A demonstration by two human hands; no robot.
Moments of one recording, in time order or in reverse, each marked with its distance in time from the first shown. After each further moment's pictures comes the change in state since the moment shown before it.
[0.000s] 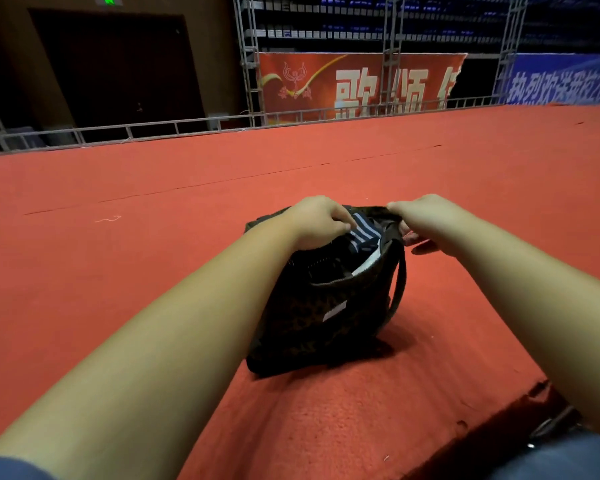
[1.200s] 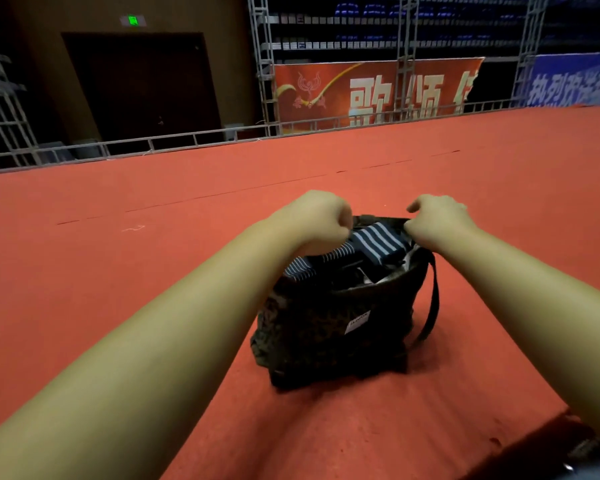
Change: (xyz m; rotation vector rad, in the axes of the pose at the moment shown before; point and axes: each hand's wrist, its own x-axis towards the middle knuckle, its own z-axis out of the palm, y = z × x) left_hand -0.037 0.007 -0.039 0.340 0.078 -0.006; right_hand 0.019 -0.014 0.024 -0.569 0.258 -0.169
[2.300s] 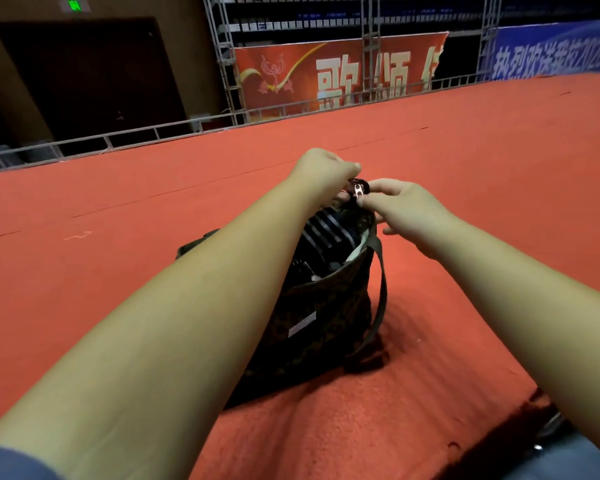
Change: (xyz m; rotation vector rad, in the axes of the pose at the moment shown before) left_hand 0.126 0.072 0.041 -0.873 0.132 -0.330; right_hand 0.006 0.055 0.008 0.878 -0.171 -0.098
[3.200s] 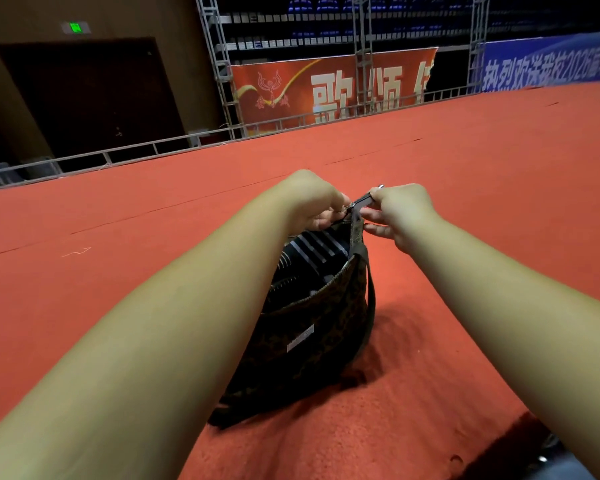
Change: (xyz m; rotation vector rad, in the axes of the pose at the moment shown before) left_hand 0.000 -0.006 -0.013 -0.142 -0.182 -0.163; right_hand 0.037 -0.008 0.010 0.474 0.276 0.236
